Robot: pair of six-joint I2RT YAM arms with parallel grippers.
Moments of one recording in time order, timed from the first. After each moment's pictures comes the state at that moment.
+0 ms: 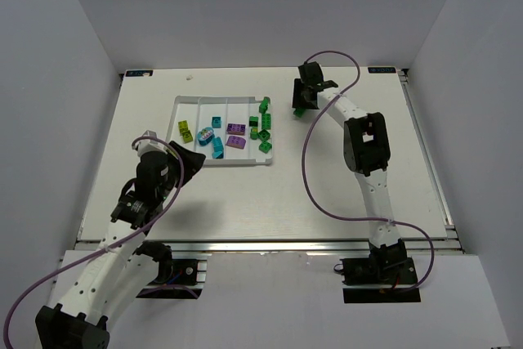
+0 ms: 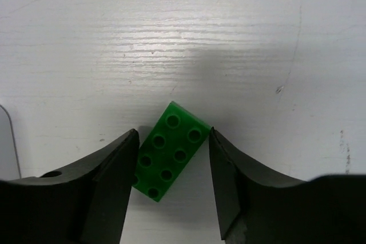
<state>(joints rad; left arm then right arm) -0.32 0.68 0.58 -0.35 -0.11 -0.93 0.37 2.47 2.10 -0.47 0.16 0.30</state>
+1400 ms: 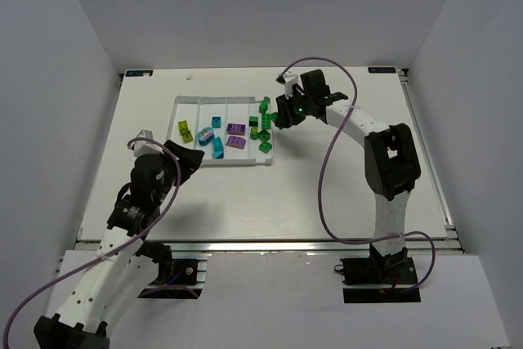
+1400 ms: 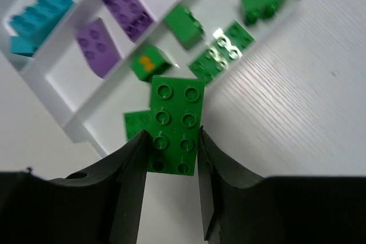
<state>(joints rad) -0.32 0.63 0.58 -0.31 -0.10 -0.92 0.43 2.03 1.57 -0.33 -0.44 -0.13</state>
